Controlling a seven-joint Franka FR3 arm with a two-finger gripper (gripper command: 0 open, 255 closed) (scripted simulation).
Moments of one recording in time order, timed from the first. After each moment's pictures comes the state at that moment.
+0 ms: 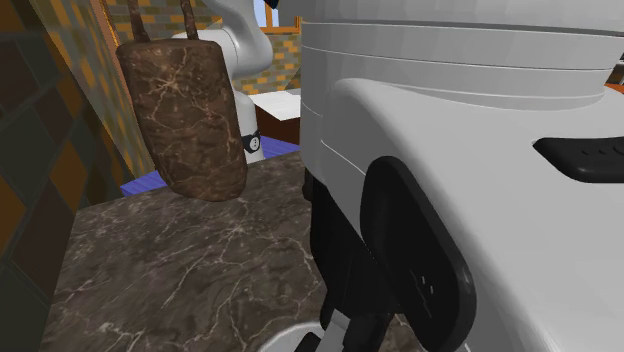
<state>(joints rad) -0.26 0.36 -0.39 -1.84 0.10 2.18 -0.59</state>
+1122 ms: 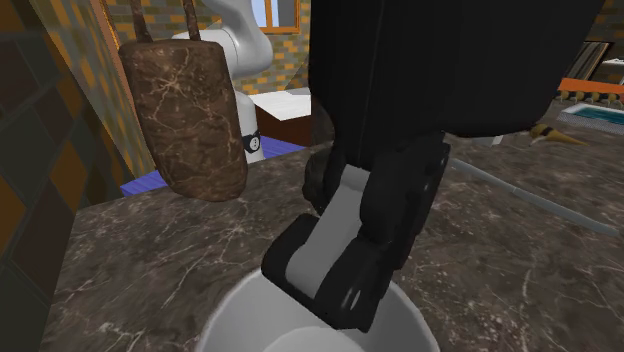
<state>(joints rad) -0.25 0.28 -0.41 -1.74 0.06 2.00 -0.58</state>
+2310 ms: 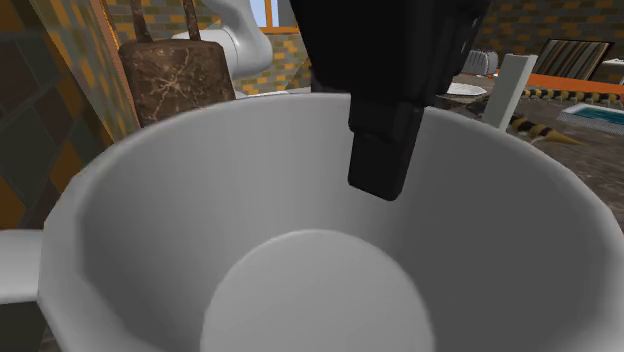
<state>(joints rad) -0.24 0.23 -0.42 -1.57 0.04 1.79 -0.56</state>
